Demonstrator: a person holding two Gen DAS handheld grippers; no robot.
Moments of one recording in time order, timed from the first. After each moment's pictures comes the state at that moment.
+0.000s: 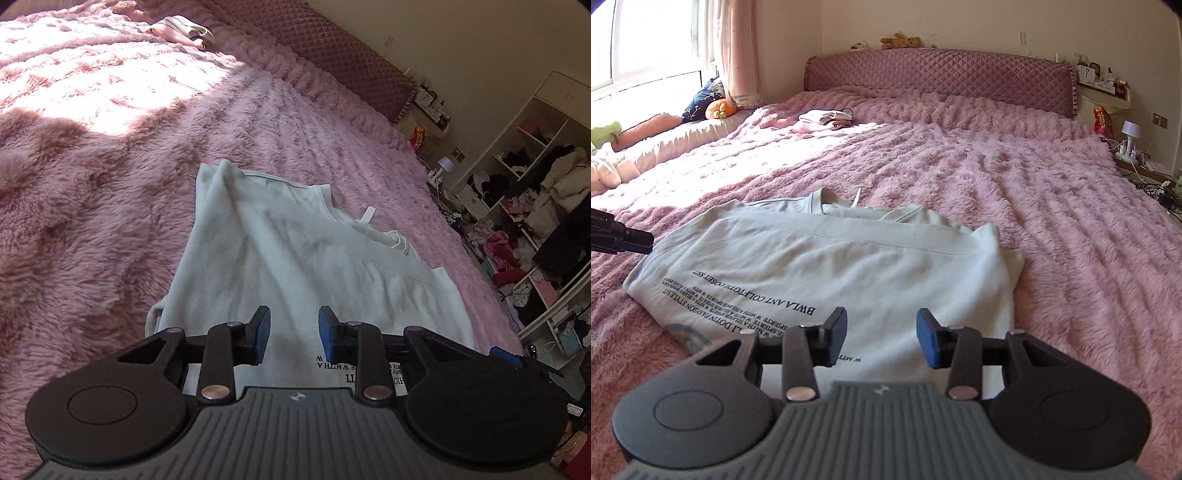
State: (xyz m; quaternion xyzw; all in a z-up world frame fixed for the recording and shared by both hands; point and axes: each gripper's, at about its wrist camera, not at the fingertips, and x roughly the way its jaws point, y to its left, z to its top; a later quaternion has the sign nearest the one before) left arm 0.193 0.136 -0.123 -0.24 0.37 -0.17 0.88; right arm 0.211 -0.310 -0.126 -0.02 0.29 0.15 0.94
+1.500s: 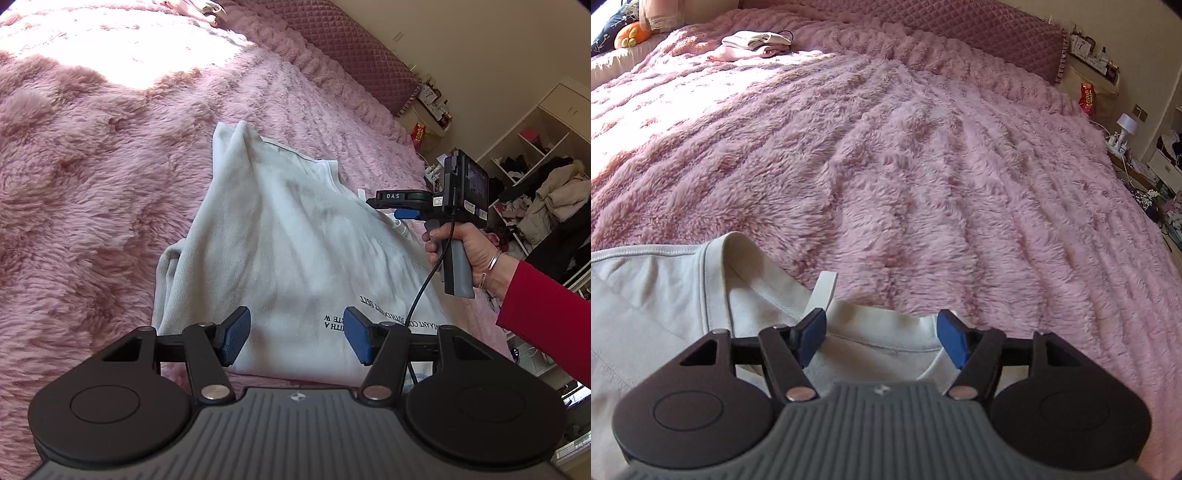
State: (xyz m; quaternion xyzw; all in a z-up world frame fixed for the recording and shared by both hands) left arm 0.195 0.146 -0.153 -0.27 0.39 -0.18 0.86; right arm 0.518 -0.162 -0.154 -0.11 0.41 0.02 0.90
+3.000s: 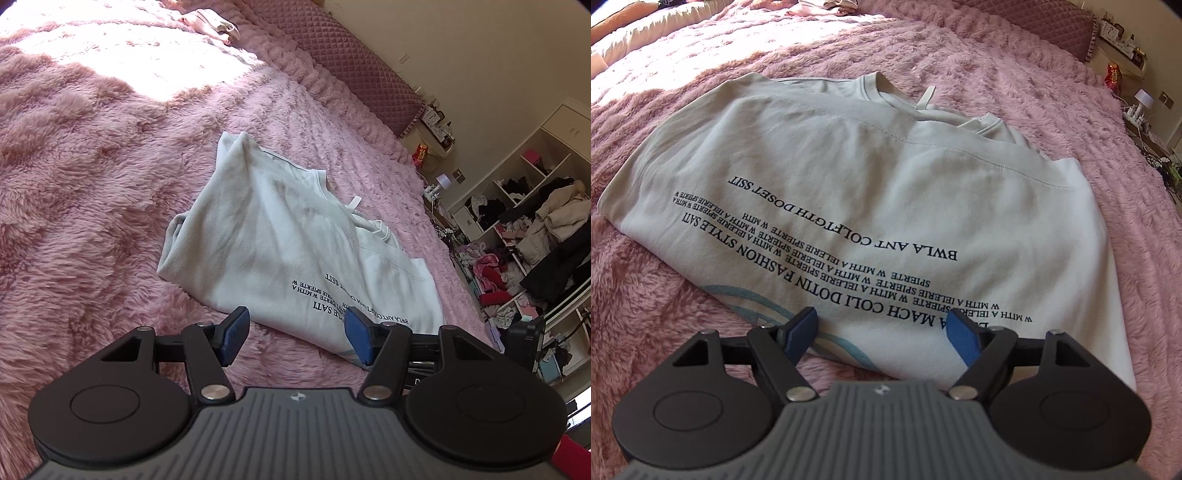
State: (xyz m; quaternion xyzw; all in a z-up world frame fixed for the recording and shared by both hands) left arm 0.129 0.145 -0.122 -0.30 0.36 -0.15 0.87; right arm 0.222 -0.156 -0.156 -0.12 0.45 0.08 0.88
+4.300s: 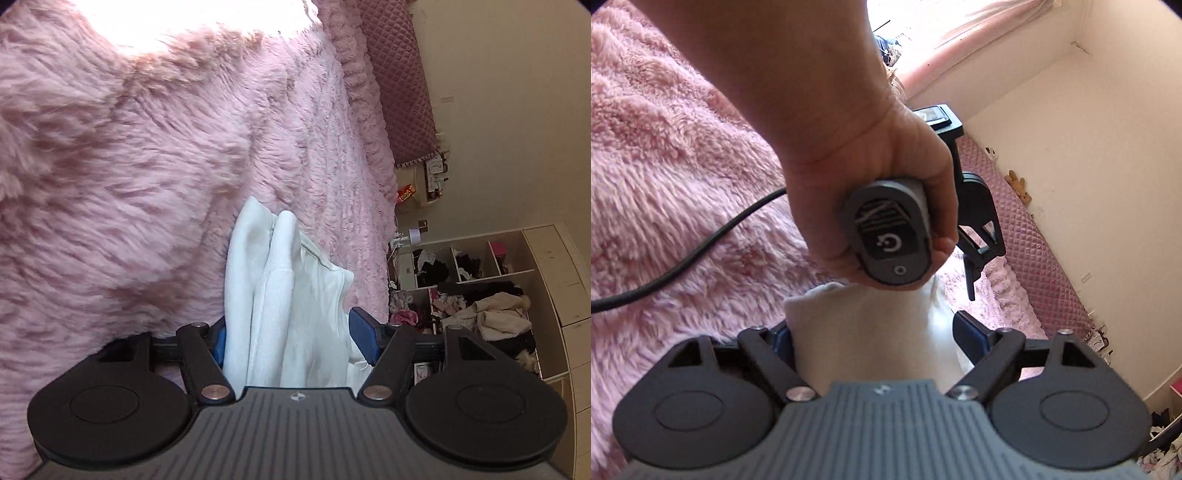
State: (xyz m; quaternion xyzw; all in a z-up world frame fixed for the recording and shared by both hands) left arm 0.402 0.196 -0.220 -0.52 0.41 -0.22 0.71; right arm 0.193 0.117 -0.212 -0.46 0.11 0.15 0.87
